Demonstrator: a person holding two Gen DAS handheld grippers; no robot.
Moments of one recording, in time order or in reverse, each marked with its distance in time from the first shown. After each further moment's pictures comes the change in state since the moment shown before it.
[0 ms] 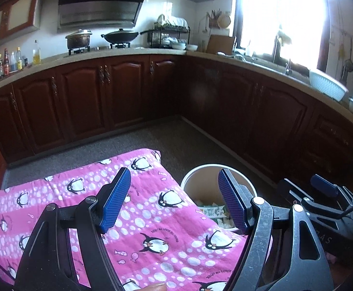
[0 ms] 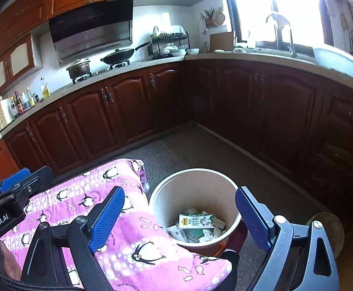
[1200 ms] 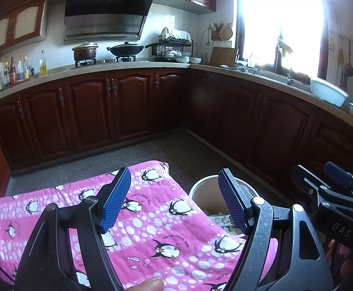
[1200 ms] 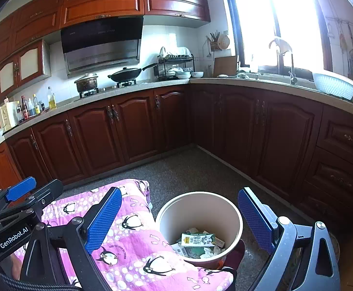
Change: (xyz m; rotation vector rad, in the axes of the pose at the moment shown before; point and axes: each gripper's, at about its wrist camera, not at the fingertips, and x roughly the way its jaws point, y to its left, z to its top) left arm -0.022 0.013 0.002 0.011 -0.074 0.028; right arm -0.028 0.020 0.009 -0.040 -0.124 0.000
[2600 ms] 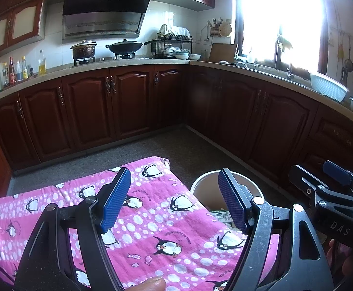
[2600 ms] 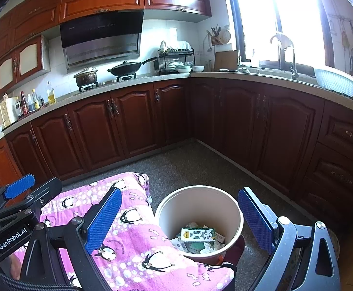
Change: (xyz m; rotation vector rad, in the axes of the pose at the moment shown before) left arm 0.005 0.002 -0.006 0.012 0.021 -0.008; right arm 0.009 -0.005 -0.002 -0.009 0.036 0.007
